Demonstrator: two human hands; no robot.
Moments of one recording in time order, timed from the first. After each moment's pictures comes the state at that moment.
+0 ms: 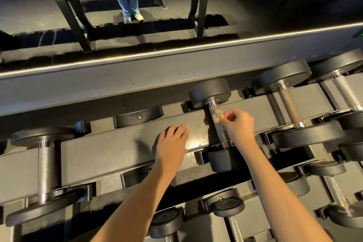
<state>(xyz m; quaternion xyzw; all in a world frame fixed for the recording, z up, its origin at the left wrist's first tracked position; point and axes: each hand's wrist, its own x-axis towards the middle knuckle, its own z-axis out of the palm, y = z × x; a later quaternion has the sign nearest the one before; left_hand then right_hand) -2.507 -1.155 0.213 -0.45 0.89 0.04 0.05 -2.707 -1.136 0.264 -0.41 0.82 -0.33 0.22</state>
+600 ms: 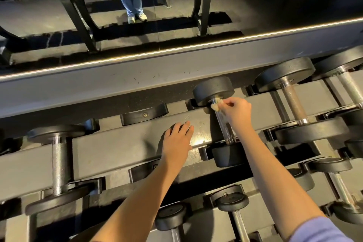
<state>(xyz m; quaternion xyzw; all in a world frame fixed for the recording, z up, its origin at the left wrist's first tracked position) -2.508 -1.151 0.221 -0.45 0.89 0.06 0.06 -2.704 -1.162 0.271 -0.43 0.81 -0.35 0.21</state>
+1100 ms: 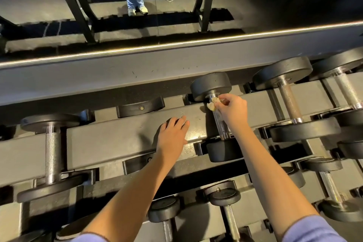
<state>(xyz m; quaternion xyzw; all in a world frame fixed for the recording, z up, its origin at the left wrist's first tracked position) -2.508 -1.154 0.218 -0.45 0.89 0.06 0.05 -2.703 -1.155 0.272 -0.46 0.80 -0.31 0.20</state>
